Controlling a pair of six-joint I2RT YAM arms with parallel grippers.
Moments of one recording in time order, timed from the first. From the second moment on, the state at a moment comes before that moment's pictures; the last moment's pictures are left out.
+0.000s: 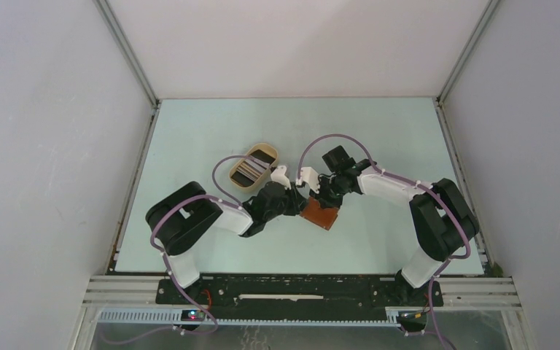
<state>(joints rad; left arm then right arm) -0.84 1.78 0.64 0.68 -0.05 -0.74 0.57 1.66 1.02 -0.51 -0.41 -0.72</state>
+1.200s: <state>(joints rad) -0.81 1.84 0.44 1.21 0.15 -0.86 0.58 1.66 1.03 -0.51 -0.41 -0.67</state>
